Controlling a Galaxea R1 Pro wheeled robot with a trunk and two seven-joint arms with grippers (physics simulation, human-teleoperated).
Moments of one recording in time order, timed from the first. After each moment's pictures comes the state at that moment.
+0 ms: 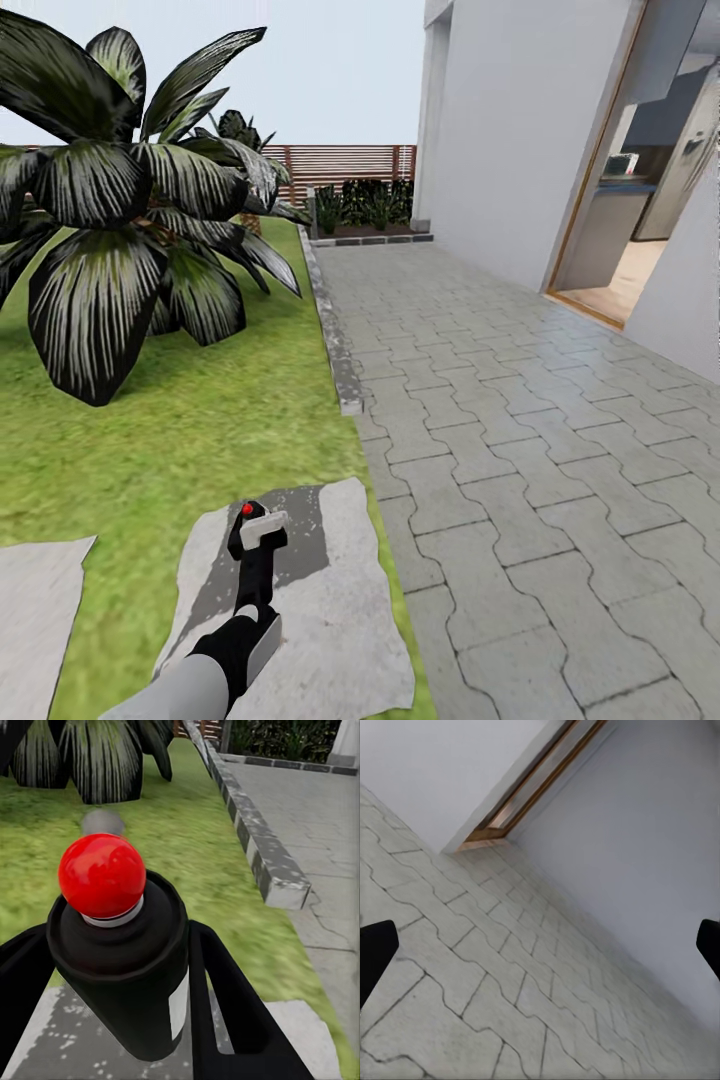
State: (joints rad) left arm -0.64 -0.15 0.07 -0.26 -0.05 -0.79 0.29; right arm -0.02 -0.77 -0.08 -0.53 -0.34 -0.51 -0.70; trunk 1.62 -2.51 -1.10
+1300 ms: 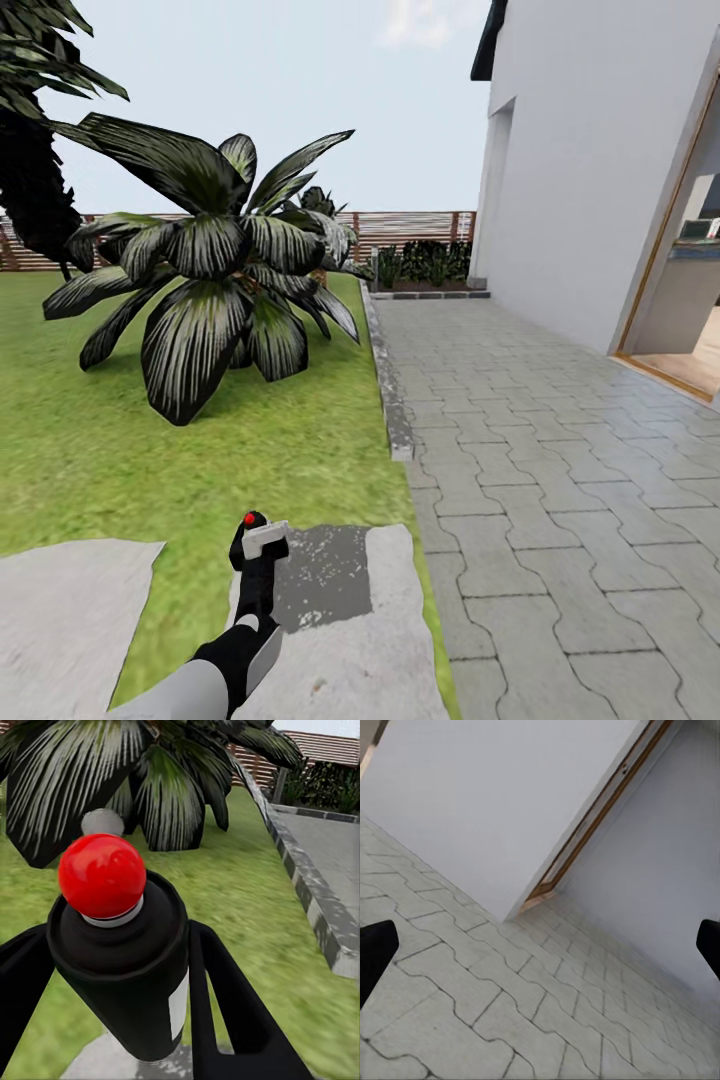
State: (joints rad) left arm -0.64 -0.15 0.07 -0.21 -0.05 -0.79 0.29; right arm -0.02 -0.76 -0.08 -0.52 -0.34 -0.51 -0.70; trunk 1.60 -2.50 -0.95
